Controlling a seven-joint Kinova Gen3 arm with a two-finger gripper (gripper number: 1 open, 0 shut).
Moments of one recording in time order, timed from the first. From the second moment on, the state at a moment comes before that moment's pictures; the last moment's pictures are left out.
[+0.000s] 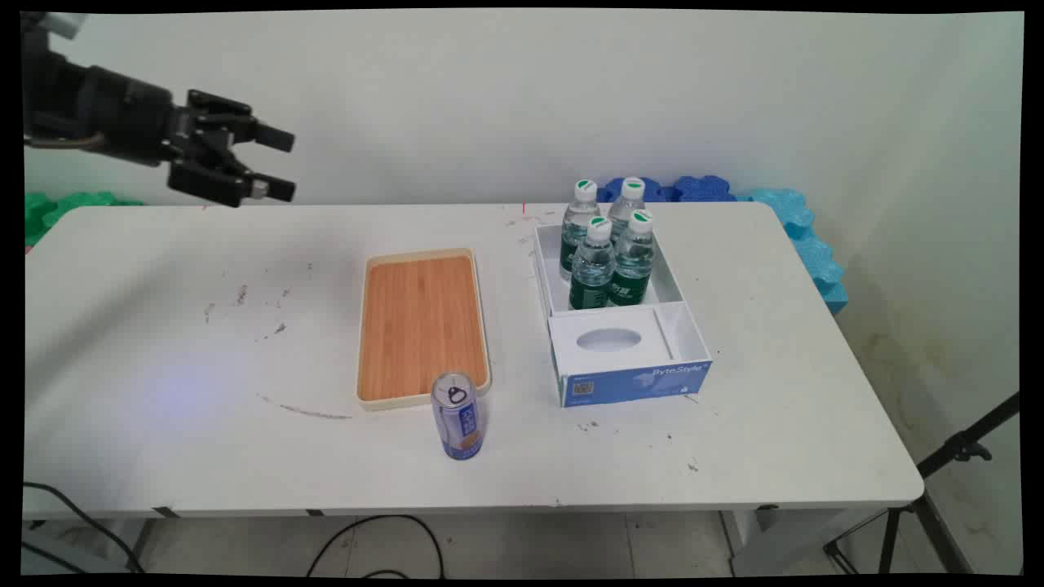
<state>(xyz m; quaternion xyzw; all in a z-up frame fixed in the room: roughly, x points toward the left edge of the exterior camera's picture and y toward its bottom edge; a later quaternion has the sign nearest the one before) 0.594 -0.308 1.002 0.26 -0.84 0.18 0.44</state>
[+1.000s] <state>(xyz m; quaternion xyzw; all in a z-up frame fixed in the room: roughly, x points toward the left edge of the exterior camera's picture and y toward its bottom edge) 0.404 -0.390 0.989 0.27 -0.85 0.17 0.41</state>
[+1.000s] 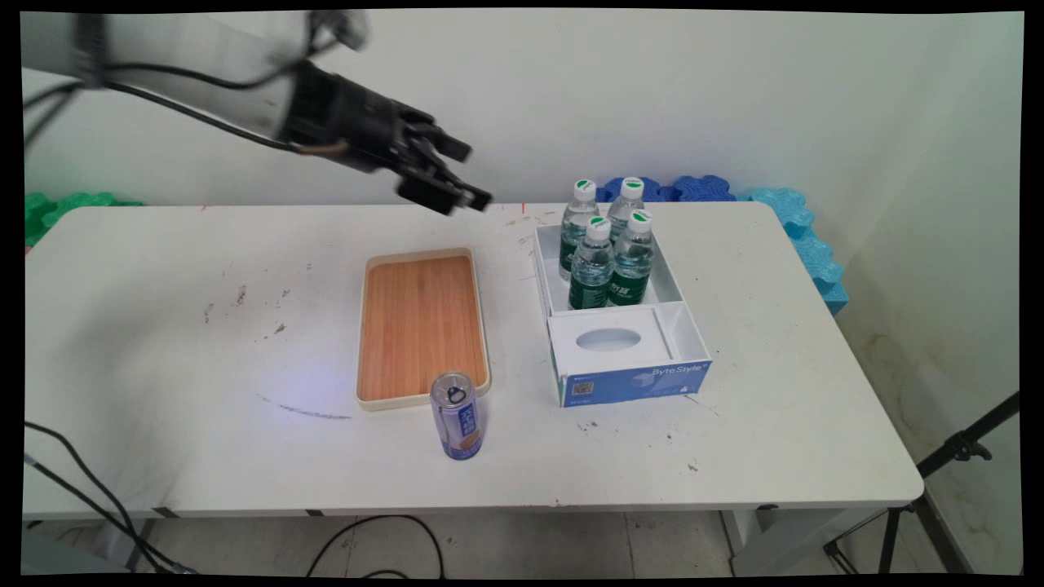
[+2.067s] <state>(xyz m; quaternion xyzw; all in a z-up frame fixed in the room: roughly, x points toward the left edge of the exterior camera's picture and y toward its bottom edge) 0.307 -0.488 0.890 0.30 -0.87 0.12 0.37</state>
